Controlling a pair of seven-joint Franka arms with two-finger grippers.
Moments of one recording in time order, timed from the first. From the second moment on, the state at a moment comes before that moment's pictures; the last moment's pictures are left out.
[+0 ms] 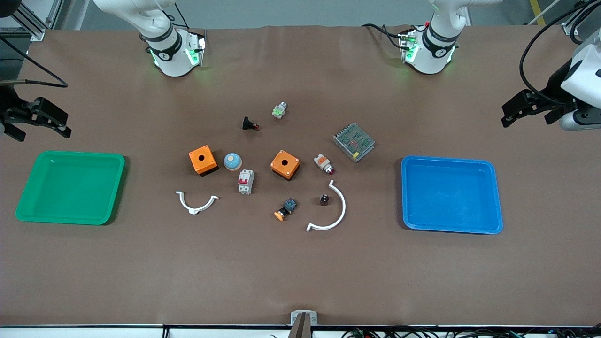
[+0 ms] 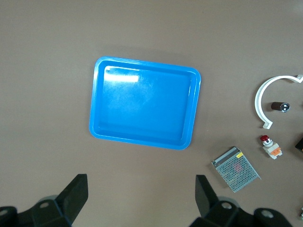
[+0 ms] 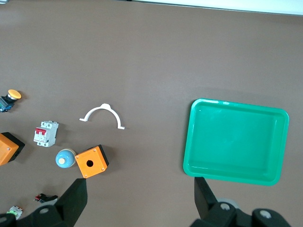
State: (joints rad) left arm 0.00 -0.02 -0.10 -1.57 0.01 1.57 -0.16; right arm 0.16 0.01 -0.16 -1.51 -0.01 1.62 -0.08
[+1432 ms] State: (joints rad) left arm -0.21 0.35 -0.12 -1.51 0.01 1.84 -0.27; right arm 0.01 0.02 0.00 -1.50 -0.01 1.62 -0.08
